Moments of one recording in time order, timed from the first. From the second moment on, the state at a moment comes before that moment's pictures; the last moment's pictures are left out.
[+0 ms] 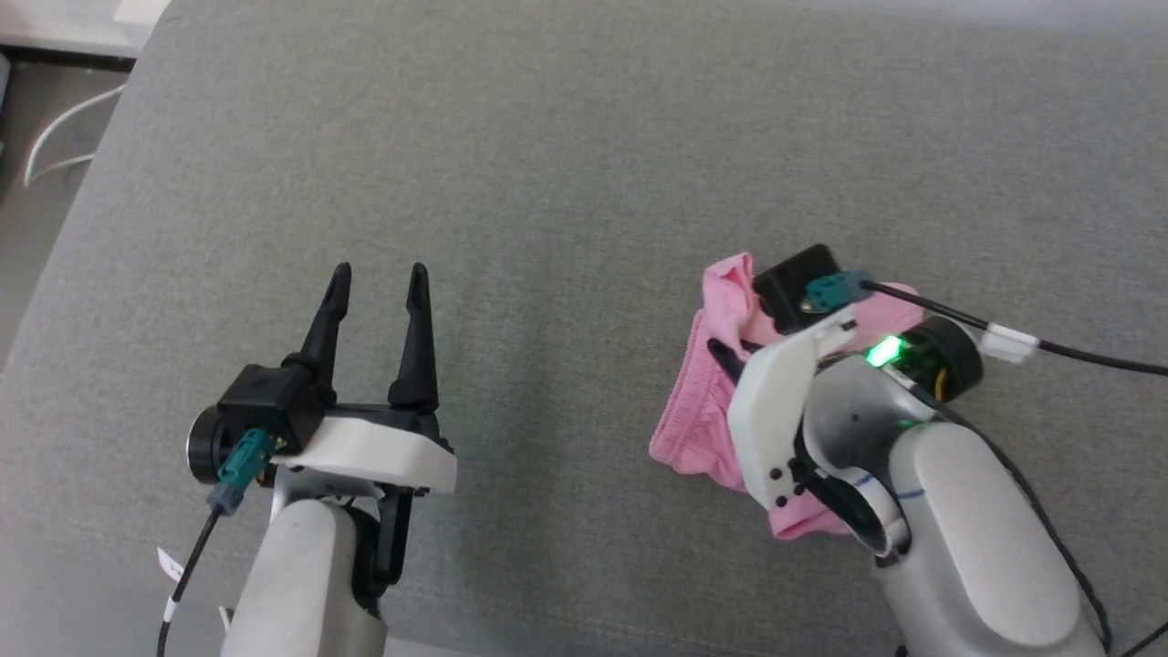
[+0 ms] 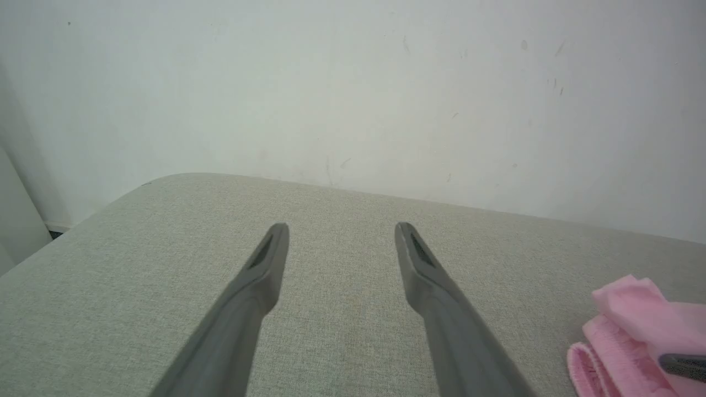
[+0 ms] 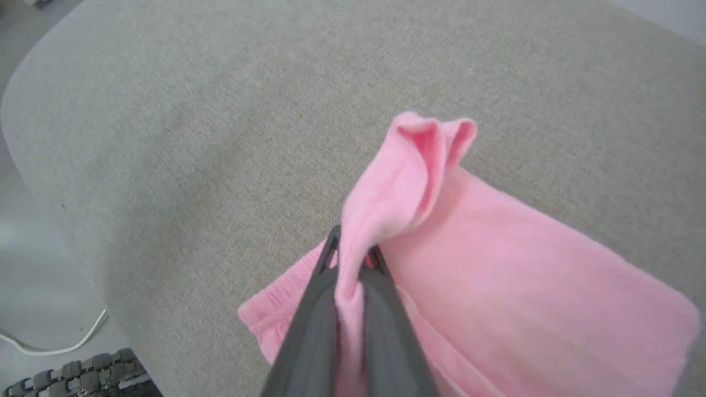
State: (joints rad) left arm -0.28 0.05 -0.07 0.18 -0.20 -0.03 -0.26; right arm -0.39 -0.05 0.30 0.05 0.19 0.13 0.71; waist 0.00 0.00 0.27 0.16
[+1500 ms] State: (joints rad) left arm -0.25 0.05 -0.04 0.17 -0.18 -0.02 -0.26; right arm -0.17 -0.05 0.02 0.25 0.39 0.13 0.12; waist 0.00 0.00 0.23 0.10
